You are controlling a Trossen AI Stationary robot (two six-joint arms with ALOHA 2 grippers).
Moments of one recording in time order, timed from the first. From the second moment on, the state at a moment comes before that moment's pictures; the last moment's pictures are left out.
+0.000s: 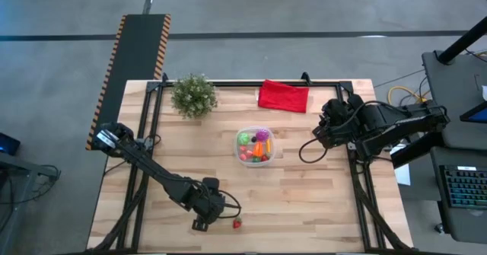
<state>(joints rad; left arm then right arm) -0.60 1.73 1.10 -0.52 -0.09 -0.41 0.23 1.17 1.30 -1.57 0.79 0.97</state>
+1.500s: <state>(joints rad) -0.54 1.66 1.10 -0.60 0.05 -1.68 0.22 1.17 1.30 -1.57 0.71 0.99</state>
